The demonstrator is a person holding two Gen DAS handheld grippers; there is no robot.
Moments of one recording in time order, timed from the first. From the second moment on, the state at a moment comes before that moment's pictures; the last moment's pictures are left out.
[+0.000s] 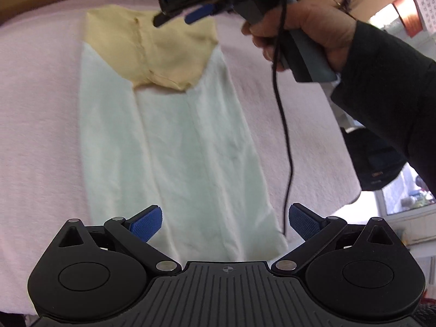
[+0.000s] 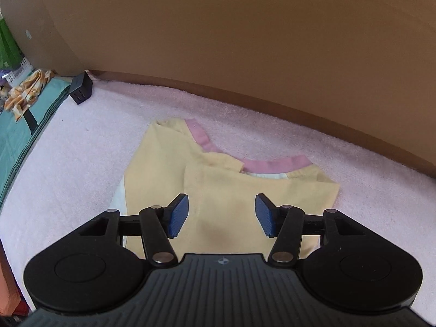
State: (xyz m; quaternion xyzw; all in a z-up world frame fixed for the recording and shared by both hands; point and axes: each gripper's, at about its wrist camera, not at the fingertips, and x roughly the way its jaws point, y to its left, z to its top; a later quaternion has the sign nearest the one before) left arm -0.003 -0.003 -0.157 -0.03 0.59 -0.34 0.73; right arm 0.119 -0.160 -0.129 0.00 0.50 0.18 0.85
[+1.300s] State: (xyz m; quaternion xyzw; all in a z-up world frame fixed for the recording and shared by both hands) left arm -0.012 -0.008 -0.203 0.12 0.58 -0.31 0.74; right arm 0.145 -0.116 -0.152 0.01 0.51 0.19 0.84
